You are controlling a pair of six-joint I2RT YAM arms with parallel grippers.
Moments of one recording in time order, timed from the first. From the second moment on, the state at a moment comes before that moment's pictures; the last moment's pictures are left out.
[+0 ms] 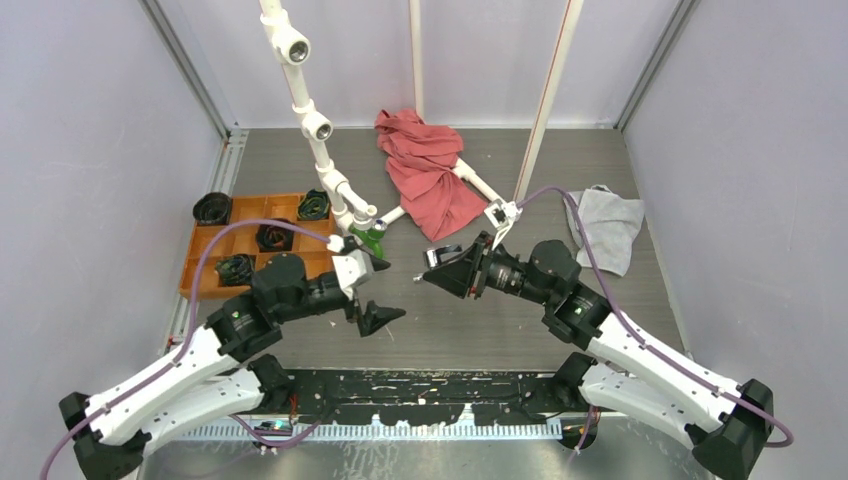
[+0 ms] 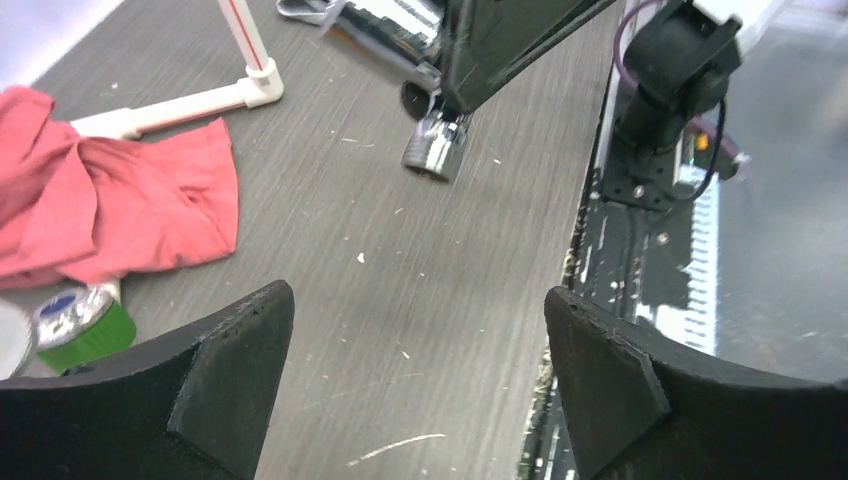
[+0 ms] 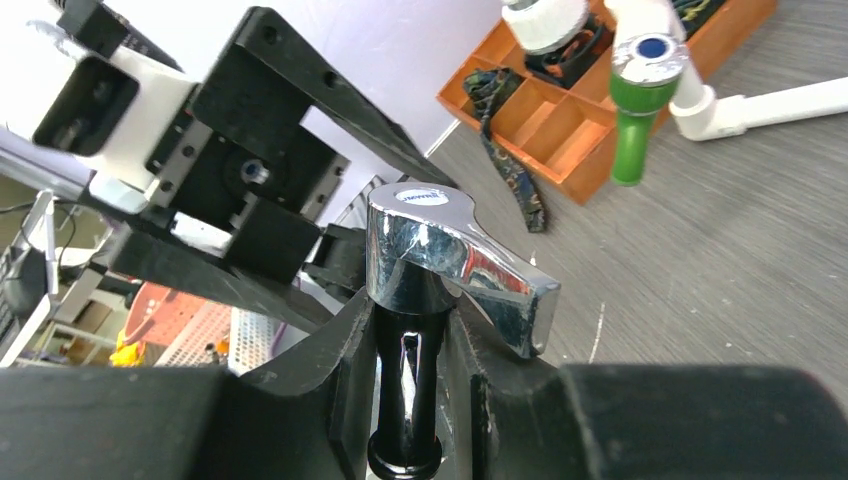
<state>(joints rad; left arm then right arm) -0.86 0.65 0.71 -0.21 0.36 0.07 0.78 0.77 0.63 0.15 -0.38 0.73</state>
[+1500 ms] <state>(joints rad) -1.05 0.74 0.70 -0.03 0.25 0.30 0.88 0.83 0.66 0.19 -0.36 0.77</state>
